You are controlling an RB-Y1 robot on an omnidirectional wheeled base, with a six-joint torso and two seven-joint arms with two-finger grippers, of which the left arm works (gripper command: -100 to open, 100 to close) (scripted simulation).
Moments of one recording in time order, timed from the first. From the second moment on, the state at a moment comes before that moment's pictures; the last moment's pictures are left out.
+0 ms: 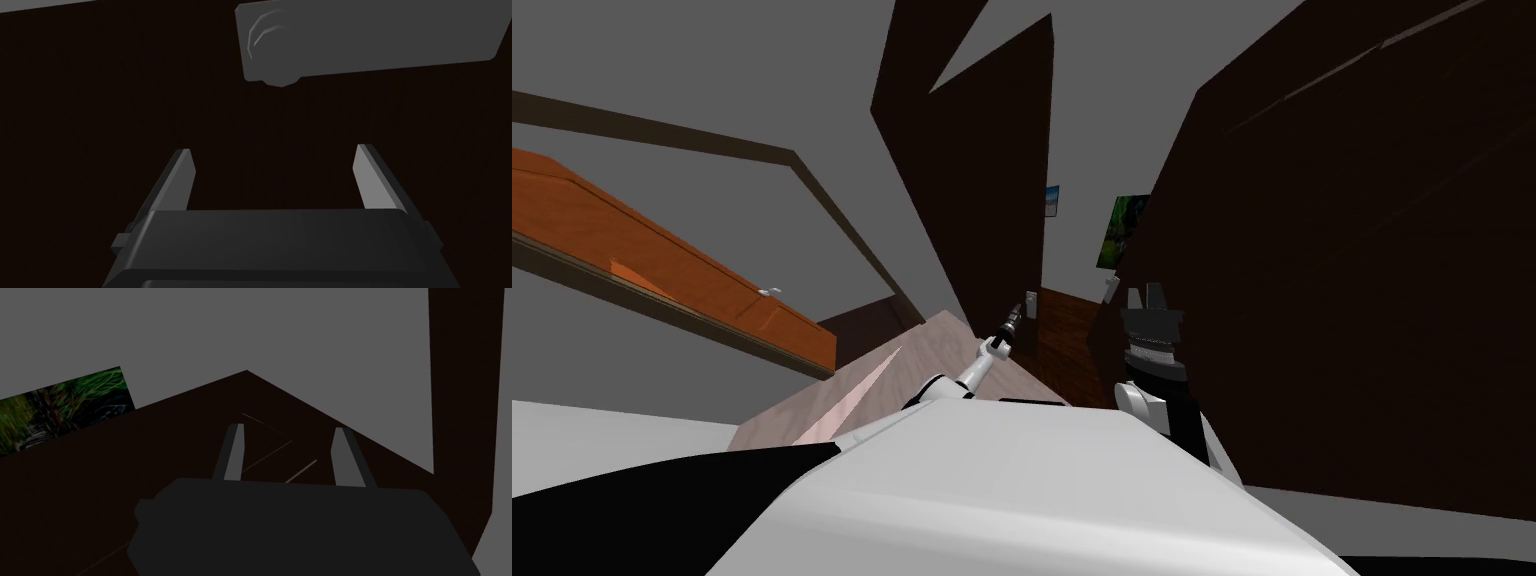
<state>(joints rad) -0.45 0.03 -0.19 -0.71 -0.05 -0.45 0.14</state>
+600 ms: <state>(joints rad) -0.46 0.02 -0.18 -0.70 -0.05 -0.46 0.13</state>
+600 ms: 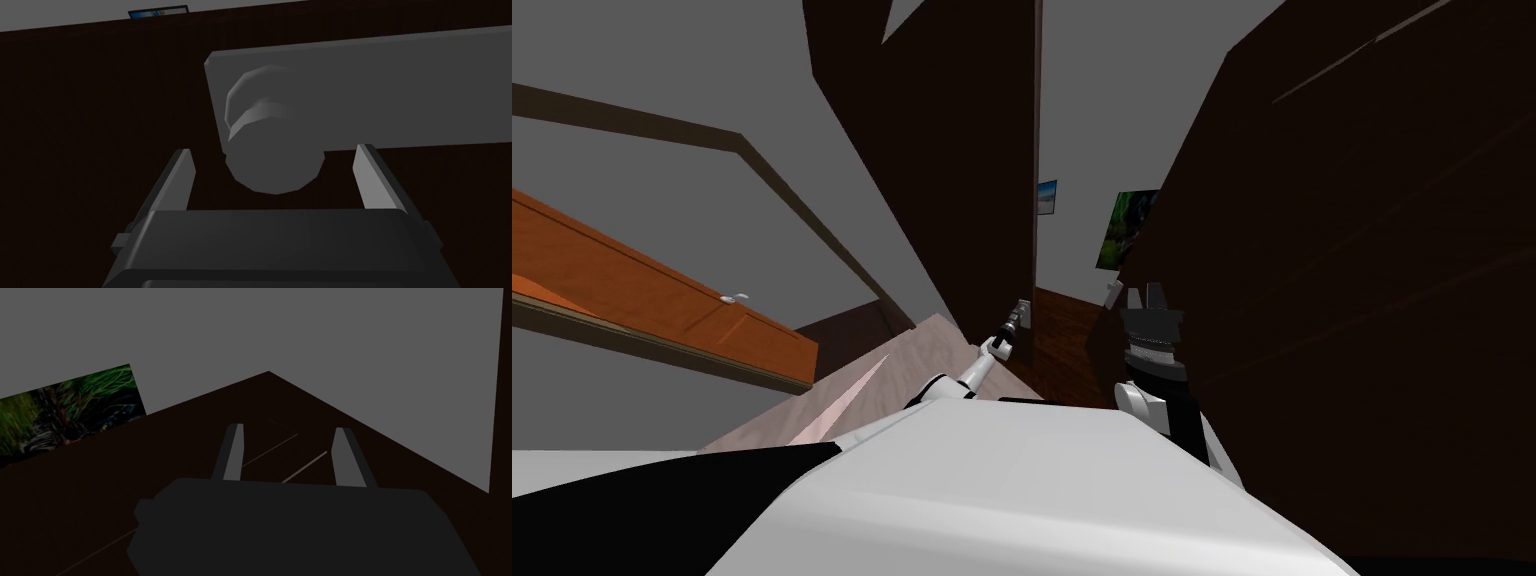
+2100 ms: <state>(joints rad) -0.46 0.05 -0.15 -0.69 -0.01 -0.46 0.10</state>
